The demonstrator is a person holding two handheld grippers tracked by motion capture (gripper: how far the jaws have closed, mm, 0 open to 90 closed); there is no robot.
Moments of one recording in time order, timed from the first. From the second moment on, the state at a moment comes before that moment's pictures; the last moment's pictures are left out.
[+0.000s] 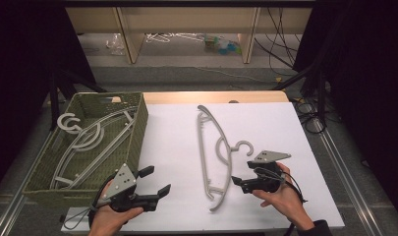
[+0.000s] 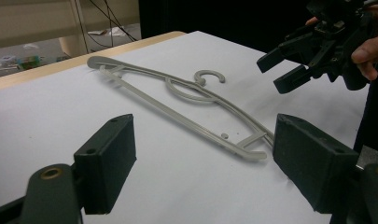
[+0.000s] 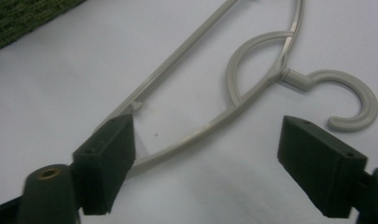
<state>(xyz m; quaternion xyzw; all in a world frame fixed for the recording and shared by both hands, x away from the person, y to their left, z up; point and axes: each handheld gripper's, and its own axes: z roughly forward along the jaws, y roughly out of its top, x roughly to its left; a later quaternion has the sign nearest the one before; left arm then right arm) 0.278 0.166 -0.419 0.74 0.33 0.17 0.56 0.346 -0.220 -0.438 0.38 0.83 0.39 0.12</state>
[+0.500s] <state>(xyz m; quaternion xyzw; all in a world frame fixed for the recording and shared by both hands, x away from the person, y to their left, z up) 0.279 0.163 -0.429 0.75 0.32 0.17 0.55 0.379 -0.187 -0.466 0.41 0.85 0.31 0.12</state>
